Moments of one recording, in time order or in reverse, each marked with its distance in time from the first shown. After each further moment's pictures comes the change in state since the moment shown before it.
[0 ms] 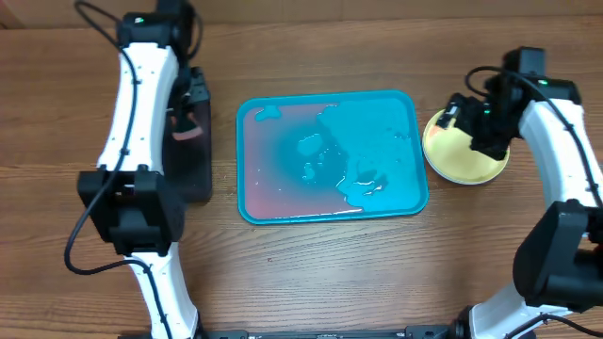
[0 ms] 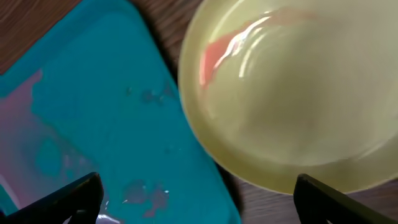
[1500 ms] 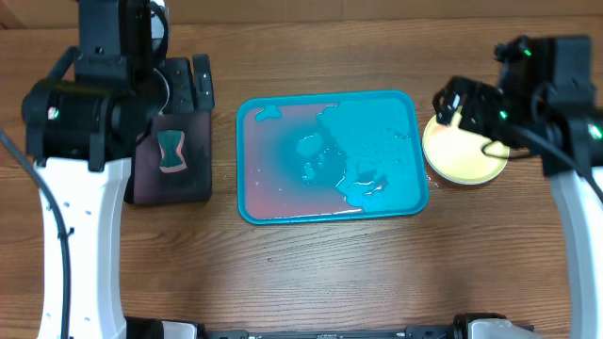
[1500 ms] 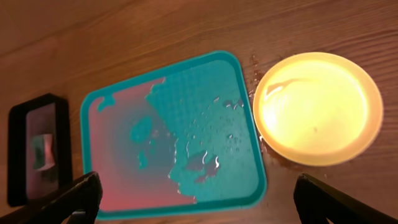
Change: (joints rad) left arm -0.116 -0.614 -0.083 0.101 0.069 0.177; right arm 0.142 -0.453 0.175 -0.217 0.047 -0.042
